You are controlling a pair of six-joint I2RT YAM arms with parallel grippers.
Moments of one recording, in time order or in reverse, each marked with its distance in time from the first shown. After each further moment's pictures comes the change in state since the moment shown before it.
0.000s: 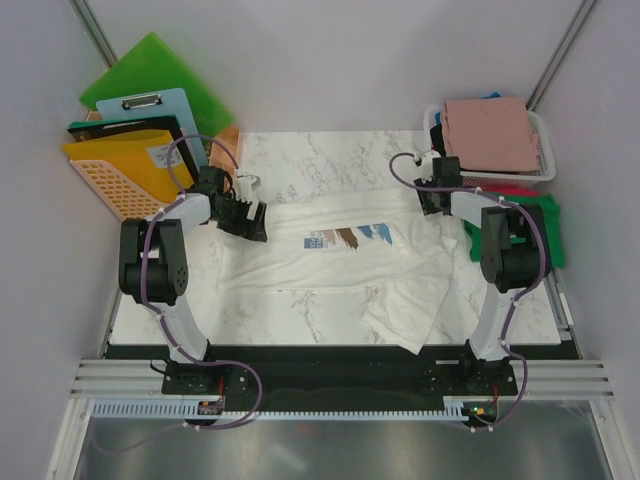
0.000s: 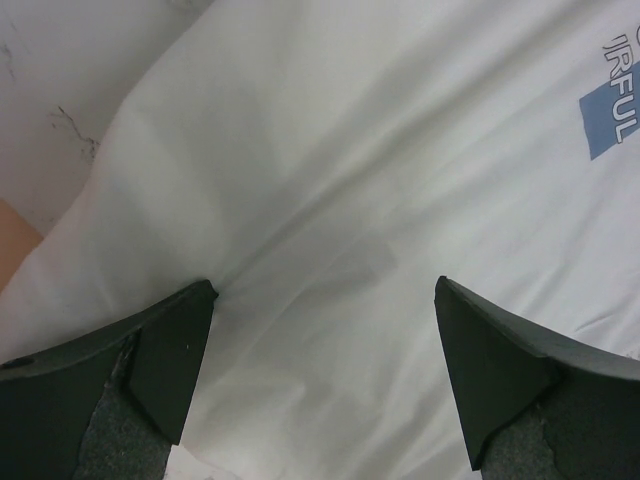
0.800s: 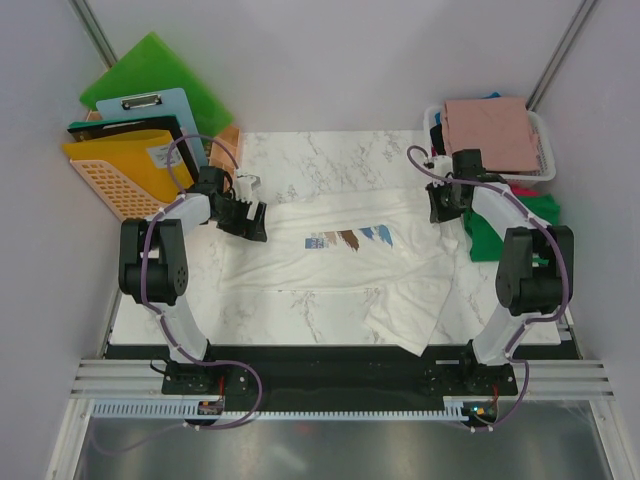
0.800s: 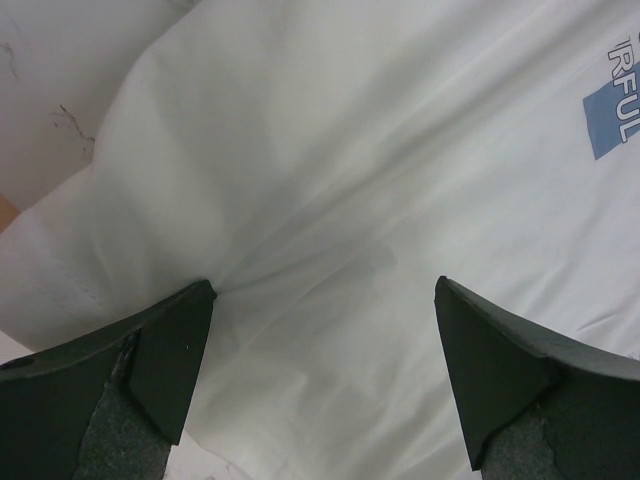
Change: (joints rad) left arm 0.000 0.000 0.000 0.000 0.006 0.000; right arm -0.072 -0.215 0.034 -0.421 -0.271 0.011
